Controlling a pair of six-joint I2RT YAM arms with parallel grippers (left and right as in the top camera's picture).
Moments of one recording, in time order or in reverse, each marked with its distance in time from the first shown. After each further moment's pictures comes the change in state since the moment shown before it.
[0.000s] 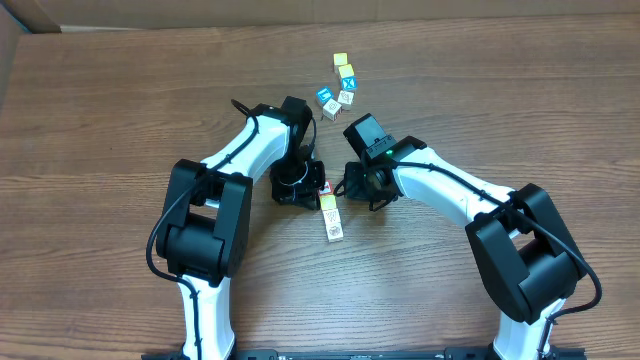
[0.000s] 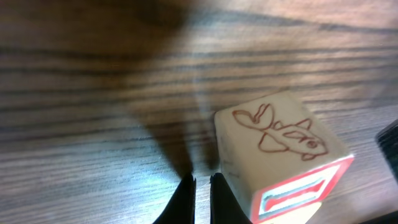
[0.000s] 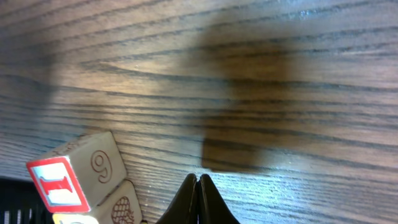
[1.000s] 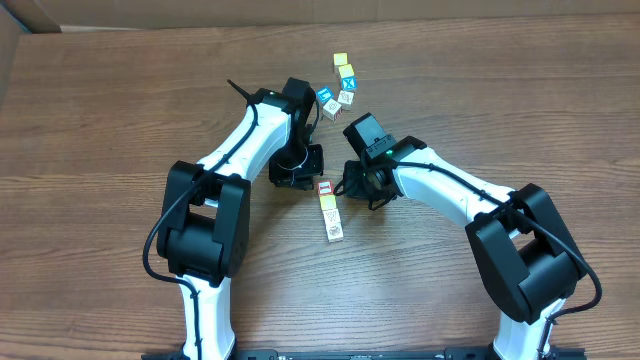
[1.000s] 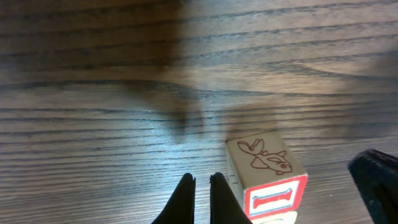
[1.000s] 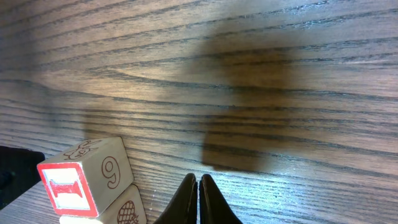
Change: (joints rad) left arm -0.008 0.000 0.113 -0.013 -0.146 -0.017; right arm 0.000 0.000 0.000 0.011 0.000 0.000
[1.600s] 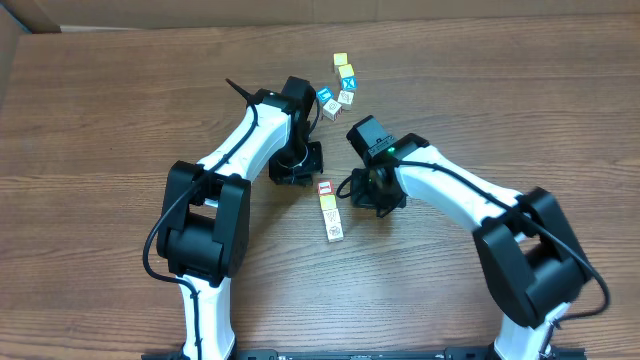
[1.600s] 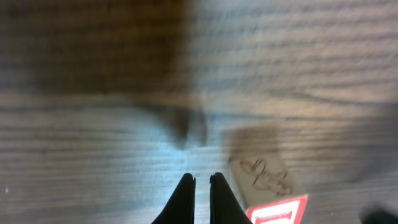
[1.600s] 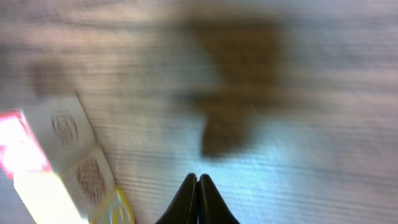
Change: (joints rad) left arm 0.000 0.000 -0.003 0.045 -0.030 -0.026; right arm -0.003 -0.035 0.022 -0.195 -0.001 0.000
